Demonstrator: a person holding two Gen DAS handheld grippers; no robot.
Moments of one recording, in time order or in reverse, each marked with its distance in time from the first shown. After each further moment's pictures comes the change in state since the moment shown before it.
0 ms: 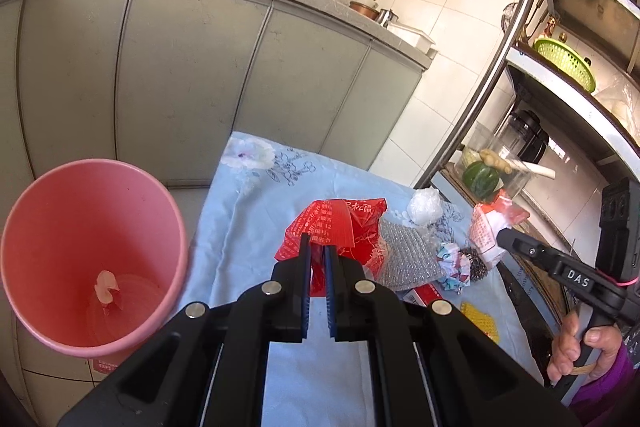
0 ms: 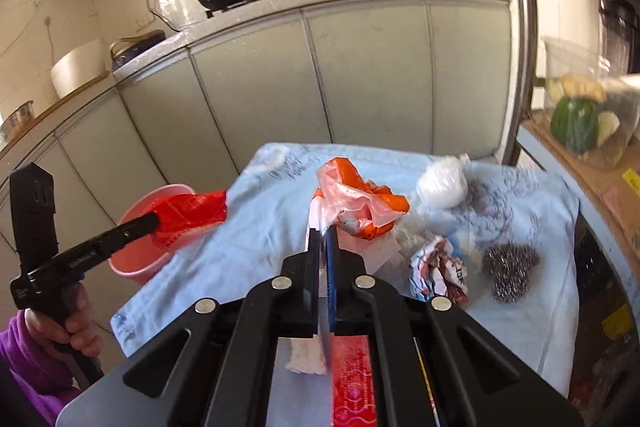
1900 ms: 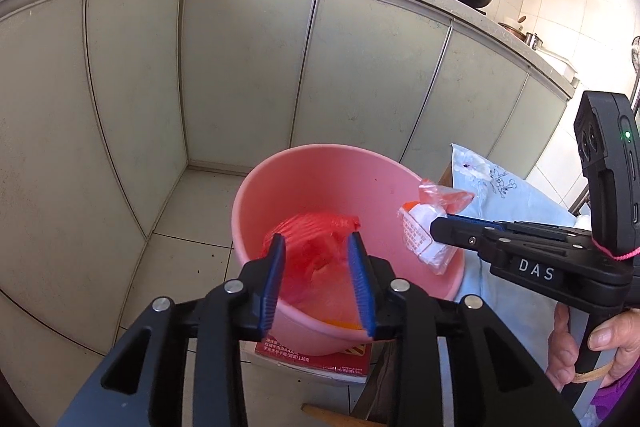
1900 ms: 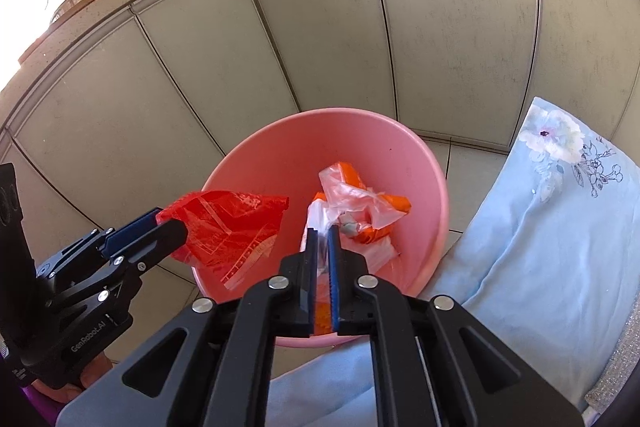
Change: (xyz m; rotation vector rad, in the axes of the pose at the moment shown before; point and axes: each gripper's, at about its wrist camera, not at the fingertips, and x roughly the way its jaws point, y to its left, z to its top) left arm -0.067 0.148 -0.024 -0.133 -0.035 0.511; right arm 0.198 0.241 -0.007 -0.245 0.334 0.356
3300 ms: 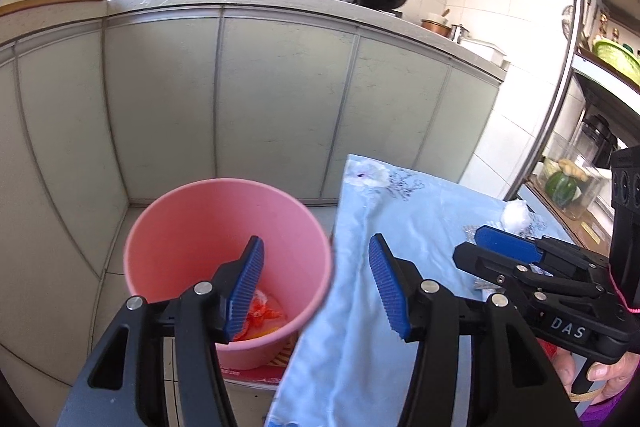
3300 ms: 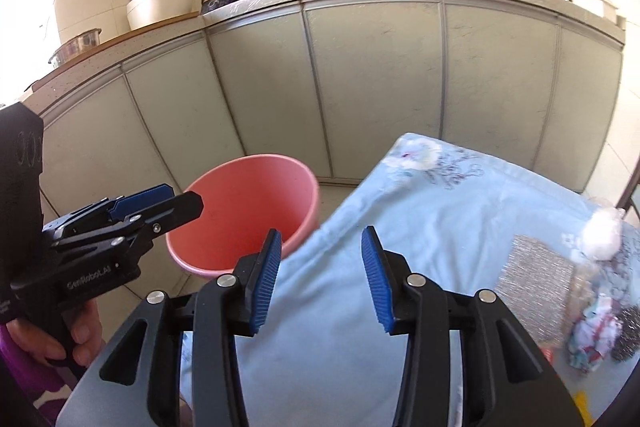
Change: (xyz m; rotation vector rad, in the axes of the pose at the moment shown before) left arm -0.034 -0.102 0.008 0.149 -0.054 -0.197; right arm -0.145 -0.063 -0.072 0.037 -0.262 -0.196
